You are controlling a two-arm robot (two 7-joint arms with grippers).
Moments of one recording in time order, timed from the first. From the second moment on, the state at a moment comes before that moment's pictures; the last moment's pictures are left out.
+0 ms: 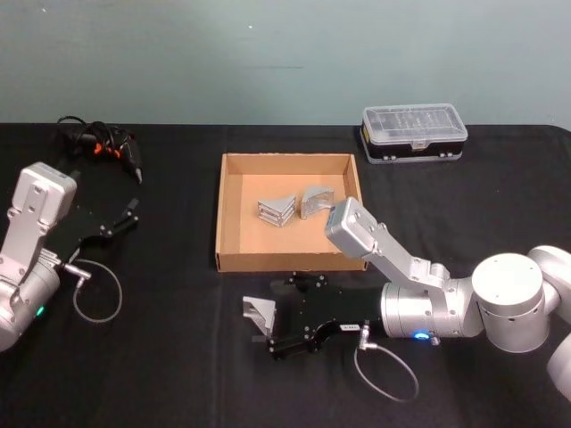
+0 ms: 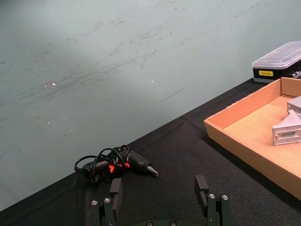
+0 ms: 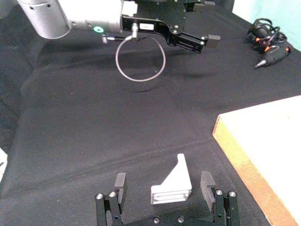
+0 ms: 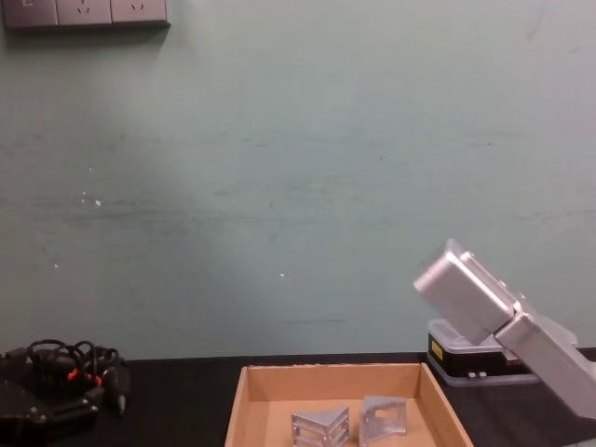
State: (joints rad) left arm -0.20 0.60 0.45 -1.41 -0.25 -0.12 0.03; right arm 0.47 0.51 -0.75 -1.40 0.32 0.16 0.75
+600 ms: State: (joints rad) left arm -0.20 0.60 0.45 -1.41 -0.25 -0.12 0.03; right arm 0.48 0.48 -0.76 -1.35 0.31 0.18 0.74
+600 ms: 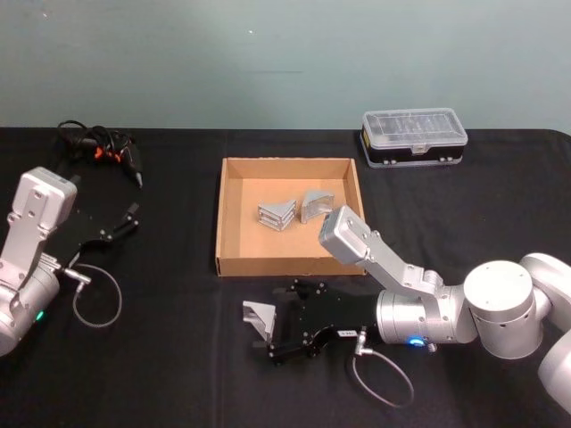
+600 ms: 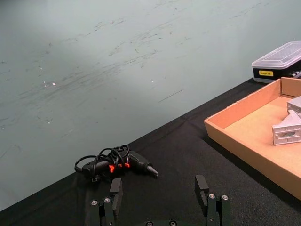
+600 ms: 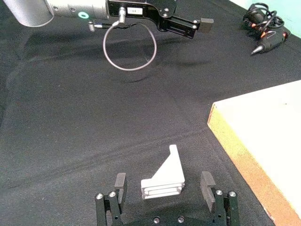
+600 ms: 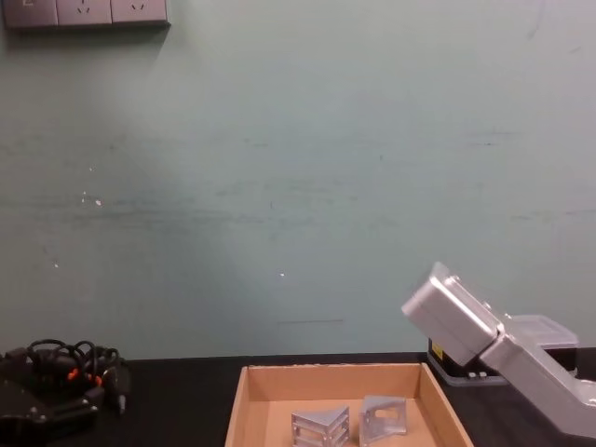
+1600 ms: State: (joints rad) left arm -0.20 0.60 0.45 -1.41 -0.25 -0.12 0.03; right arm 0.50 0.45 -0.76 -1.31 0.28 0.19 0.73
